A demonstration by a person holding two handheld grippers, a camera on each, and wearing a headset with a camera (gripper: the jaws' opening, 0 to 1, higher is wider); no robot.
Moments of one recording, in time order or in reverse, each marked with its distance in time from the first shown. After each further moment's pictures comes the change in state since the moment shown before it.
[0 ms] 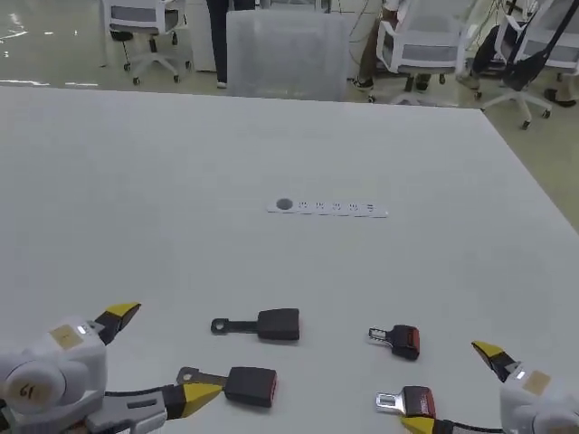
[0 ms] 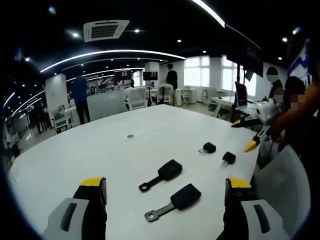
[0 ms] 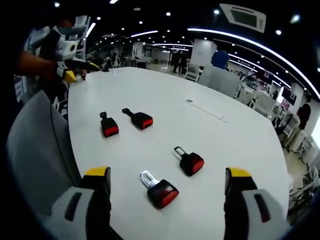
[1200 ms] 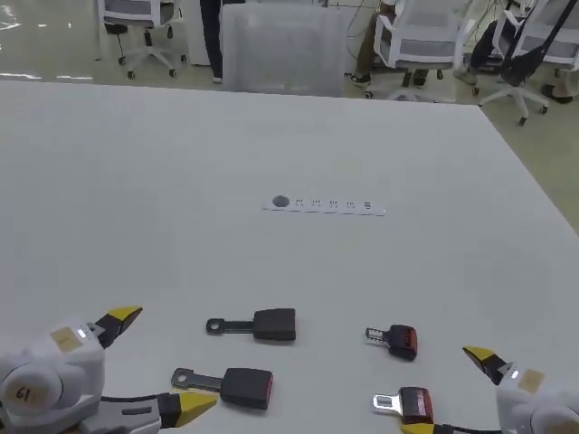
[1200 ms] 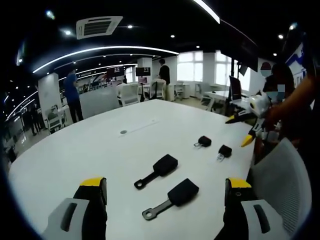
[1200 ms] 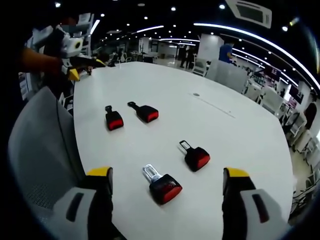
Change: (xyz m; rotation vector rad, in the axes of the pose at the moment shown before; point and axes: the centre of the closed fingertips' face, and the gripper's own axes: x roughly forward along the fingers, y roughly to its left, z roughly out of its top) left arm 0.013 -0.005 -0.012 0.036 0.052 -0.068; right arm 0.006 0.003 -0.013 -0.013 0.055 0.076
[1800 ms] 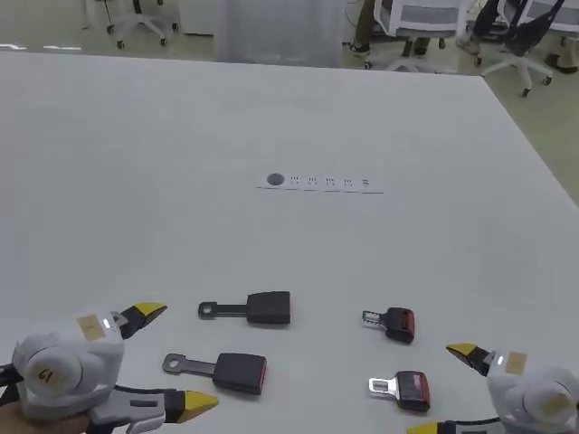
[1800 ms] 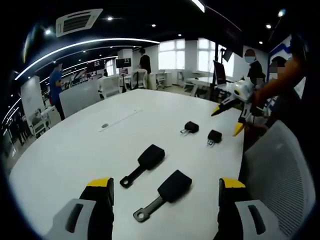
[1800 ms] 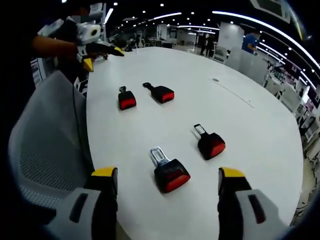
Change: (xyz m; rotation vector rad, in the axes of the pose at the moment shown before) left arm 0.032 -0.017 -0.021 0.081 0.102 -0.140; right arm 0.015 0.006 -0.031 -0.070 0.132 0.169
